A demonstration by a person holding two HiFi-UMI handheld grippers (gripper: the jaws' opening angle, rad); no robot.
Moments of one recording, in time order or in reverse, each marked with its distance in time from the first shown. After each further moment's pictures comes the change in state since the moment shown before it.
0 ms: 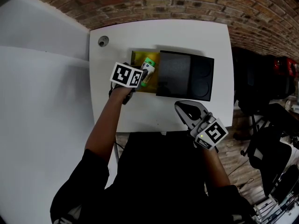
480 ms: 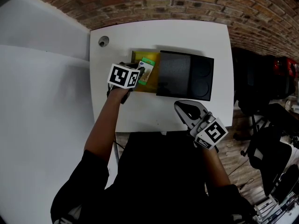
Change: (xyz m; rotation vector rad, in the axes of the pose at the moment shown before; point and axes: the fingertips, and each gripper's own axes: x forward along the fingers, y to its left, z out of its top) left arm -0.017 0.012 0.010 0.034 -0.061 0.069; right arm 0.000 0.002 0.001 -0.003 0.001 0.006
